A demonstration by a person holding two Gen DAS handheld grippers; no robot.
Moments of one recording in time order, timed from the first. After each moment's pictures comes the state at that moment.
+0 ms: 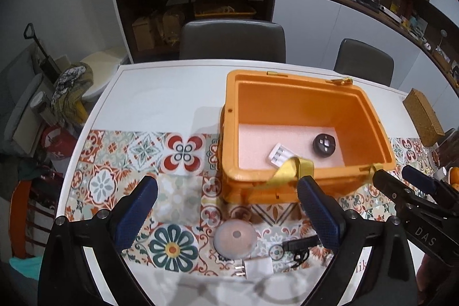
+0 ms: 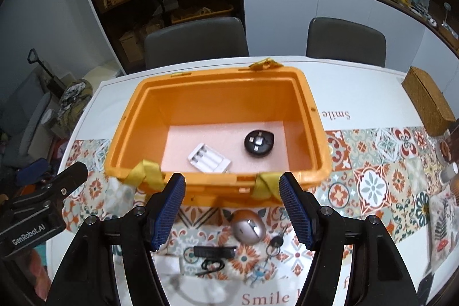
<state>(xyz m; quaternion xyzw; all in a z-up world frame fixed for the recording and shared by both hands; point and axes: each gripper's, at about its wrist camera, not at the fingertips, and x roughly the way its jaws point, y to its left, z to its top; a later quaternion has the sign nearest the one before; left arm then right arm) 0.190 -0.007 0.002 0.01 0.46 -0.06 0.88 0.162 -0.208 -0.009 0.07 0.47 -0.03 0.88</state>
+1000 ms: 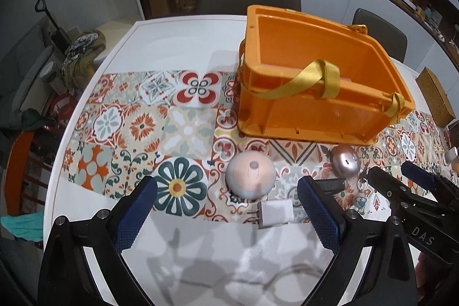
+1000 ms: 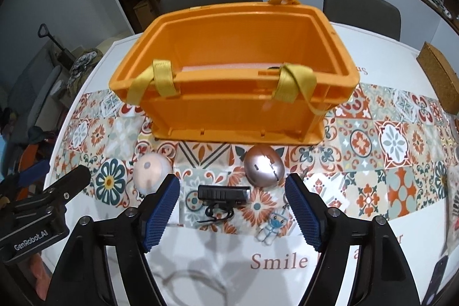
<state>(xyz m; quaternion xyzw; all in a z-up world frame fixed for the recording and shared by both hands) 0.123 0.012 -0.063 0.01 0.51 -0.02 0.86 0.110 -0.185 -0.075 0.07 0.51 0.01 0.85</state>
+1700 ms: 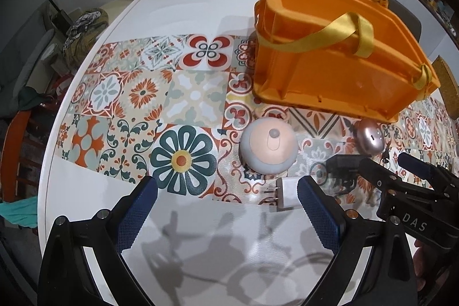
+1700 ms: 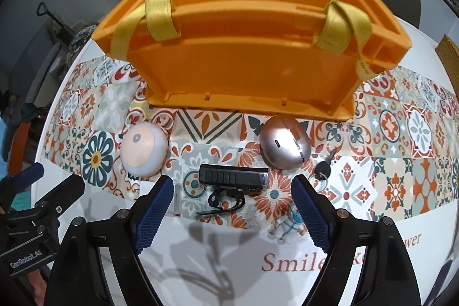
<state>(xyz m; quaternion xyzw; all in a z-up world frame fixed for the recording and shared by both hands) 0.123 0.023 -0.110 0.01 0.56 0.00 0.83 0.128 -0.169 -0.132 0.05 0.57 0.03 0.82</state>
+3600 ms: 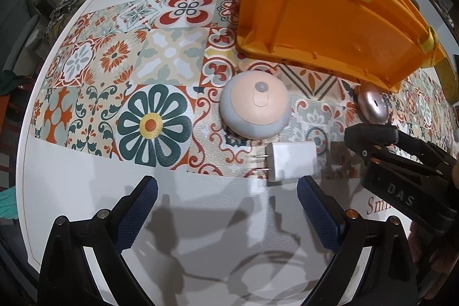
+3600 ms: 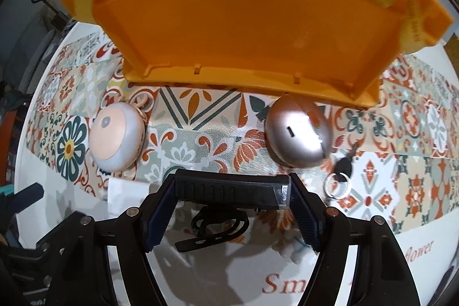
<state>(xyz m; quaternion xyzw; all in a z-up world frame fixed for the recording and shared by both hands) 0.114 0.010 -0.150 0.00 0.61 -0.04 0.79 0.134 -0.160 -0.173 0.03 0.58 0.02 0.82</state>
